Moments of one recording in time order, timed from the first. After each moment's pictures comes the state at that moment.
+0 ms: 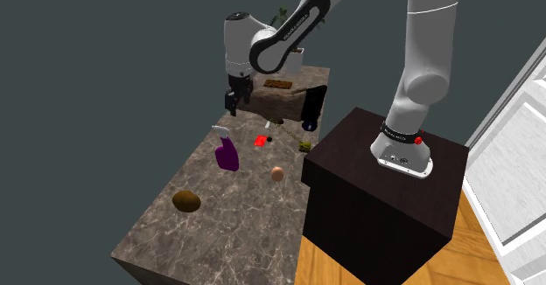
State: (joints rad) arm 0.25 0.29 0.34 -2.05 -0.26 2.41 0.54
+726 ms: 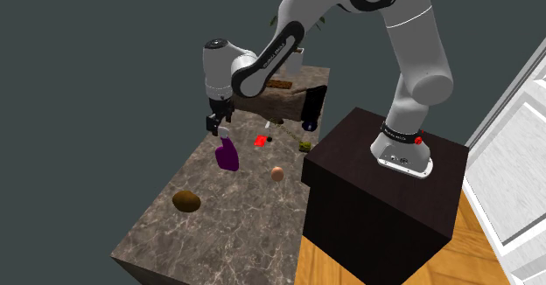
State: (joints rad) arm 0.38 0.58 0.31 -1.80 -0.38 2.44 0.61
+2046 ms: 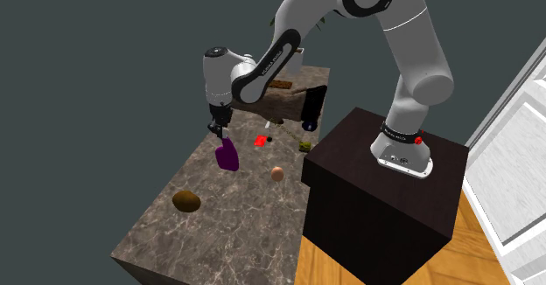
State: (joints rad) arm 0.39 0.63 0.29 -1.78 -0.40 2.47 0.63
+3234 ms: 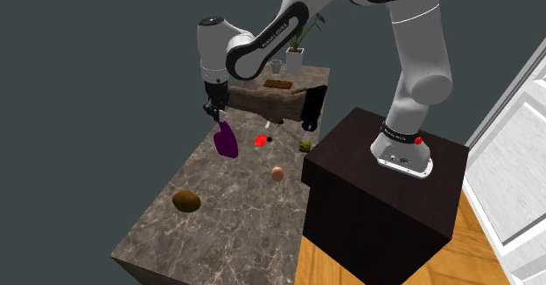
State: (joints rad) arm 0.35 0.50 0.34 -1.77 -0.33 2.33 0.57
